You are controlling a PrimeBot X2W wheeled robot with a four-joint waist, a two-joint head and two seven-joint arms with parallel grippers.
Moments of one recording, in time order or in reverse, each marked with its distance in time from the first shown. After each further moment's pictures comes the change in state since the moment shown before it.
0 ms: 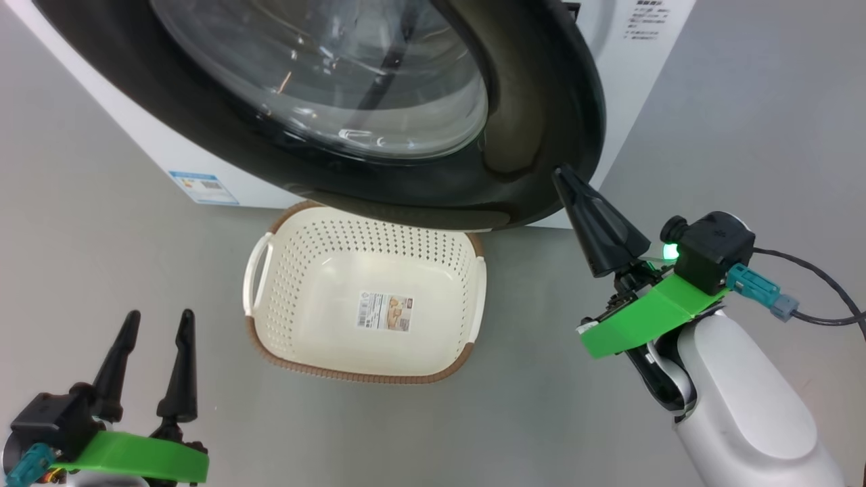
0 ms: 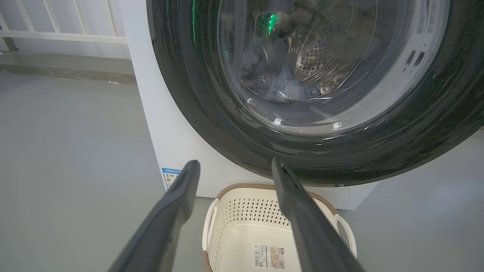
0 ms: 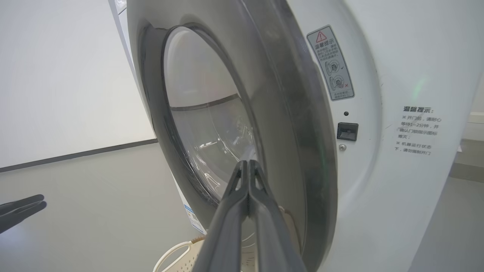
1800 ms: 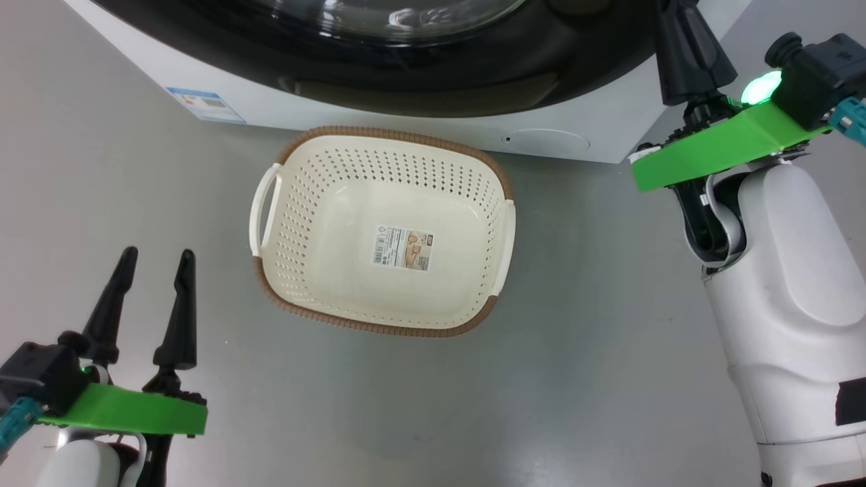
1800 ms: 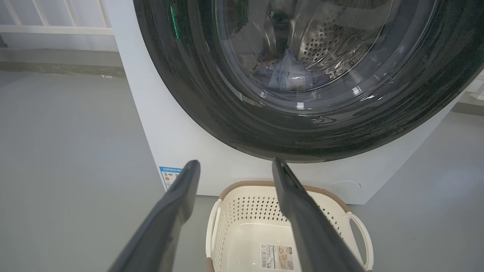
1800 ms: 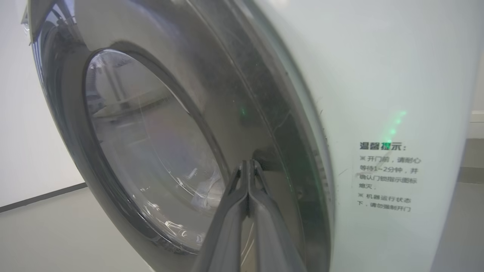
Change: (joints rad) left arm -0.109 0.036 -0.046 -0.052 -0.028 0.000 -0.003; right arm -0.329 0.066 -0.236 0.158 -0.045 0.008 0.000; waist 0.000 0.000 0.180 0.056
